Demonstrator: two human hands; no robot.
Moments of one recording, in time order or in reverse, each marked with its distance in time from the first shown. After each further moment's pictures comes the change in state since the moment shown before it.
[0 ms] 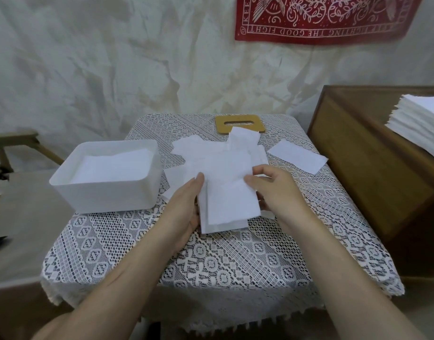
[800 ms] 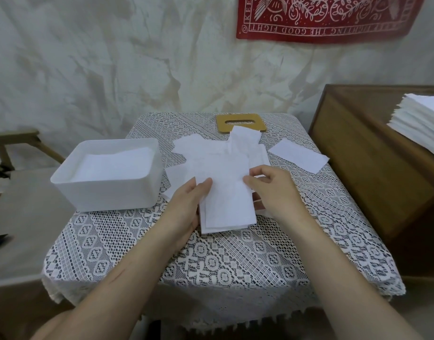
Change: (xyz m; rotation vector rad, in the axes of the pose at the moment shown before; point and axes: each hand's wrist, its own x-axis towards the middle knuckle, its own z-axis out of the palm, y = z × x) left_hand -0.003 -0.001 -0.002 0.014 -0.061 0.050; right_hand 0.006 0.006 0.004 -0.090 0.055 -0.012
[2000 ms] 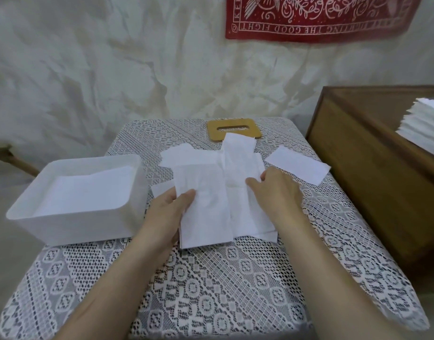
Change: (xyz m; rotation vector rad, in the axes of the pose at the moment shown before) left_hand 0.033 0.013 -0.014 0.182 0.132 -0.039; right_hand 0.084 0.016 -0.008 -0.896 0.298 0.053
